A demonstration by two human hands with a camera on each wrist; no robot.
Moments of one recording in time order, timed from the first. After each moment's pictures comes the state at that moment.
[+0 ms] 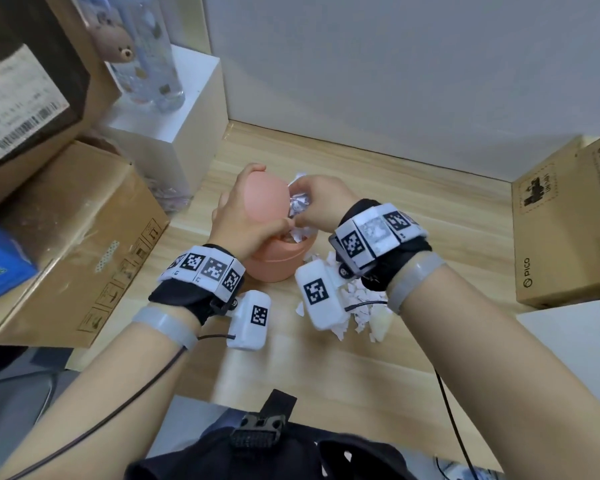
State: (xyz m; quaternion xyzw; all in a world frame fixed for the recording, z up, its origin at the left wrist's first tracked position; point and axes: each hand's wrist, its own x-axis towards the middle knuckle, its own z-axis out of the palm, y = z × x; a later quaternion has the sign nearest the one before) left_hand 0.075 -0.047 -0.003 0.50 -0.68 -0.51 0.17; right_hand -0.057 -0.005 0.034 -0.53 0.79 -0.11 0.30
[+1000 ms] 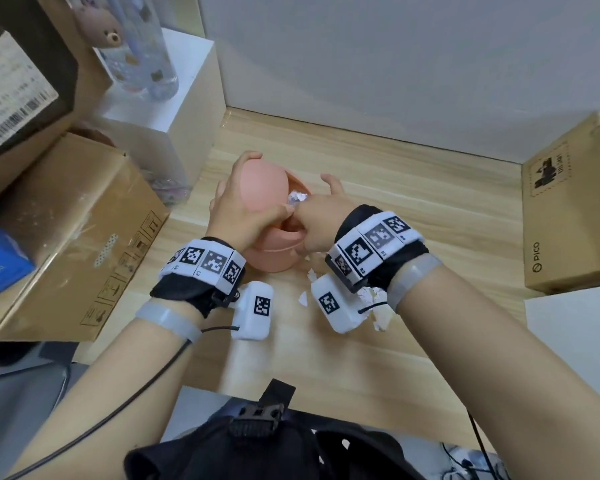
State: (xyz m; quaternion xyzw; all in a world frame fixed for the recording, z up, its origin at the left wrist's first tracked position) left_hand 0.076 -0.048 -0.006 0.47 -0.71 -0.49 0.20; right_hand -0.048 0.009 0.017 -0.67 0.69 0.20 0.19
